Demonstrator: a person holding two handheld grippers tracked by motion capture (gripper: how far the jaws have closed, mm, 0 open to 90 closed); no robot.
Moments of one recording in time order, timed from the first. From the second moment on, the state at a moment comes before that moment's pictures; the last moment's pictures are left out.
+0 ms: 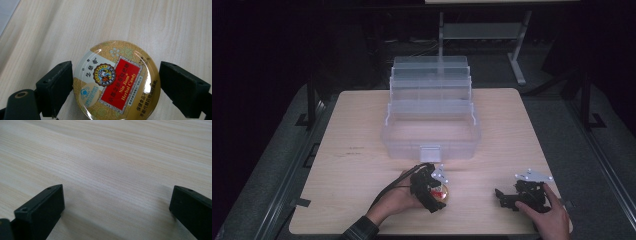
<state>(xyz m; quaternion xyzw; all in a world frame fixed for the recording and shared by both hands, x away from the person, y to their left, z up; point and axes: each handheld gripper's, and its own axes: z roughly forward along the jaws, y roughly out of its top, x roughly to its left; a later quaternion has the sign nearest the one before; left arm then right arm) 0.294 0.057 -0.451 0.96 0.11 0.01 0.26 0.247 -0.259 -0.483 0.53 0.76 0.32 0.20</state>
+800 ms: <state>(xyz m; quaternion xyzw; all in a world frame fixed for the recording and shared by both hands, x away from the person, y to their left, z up) 0.292 0.058 -0.449 0.96 0.10 0.01 0.26 0.247 -0.259 -0.483 0.53 0.76 0.32 0.20</state>
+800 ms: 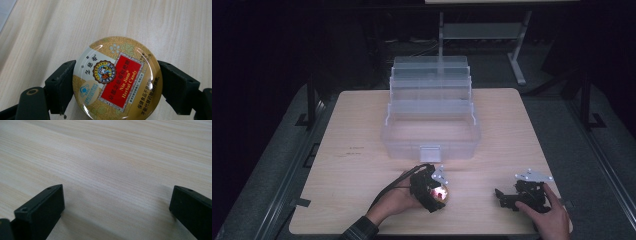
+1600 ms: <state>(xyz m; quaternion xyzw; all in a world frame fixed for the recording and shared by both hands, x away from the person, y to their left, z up) 0.294 0.069 -0.426 0.96 0.11 0.01 0.27 0.247 -0.259 -0.483 0.53 0.76 0.32 0.20</state>
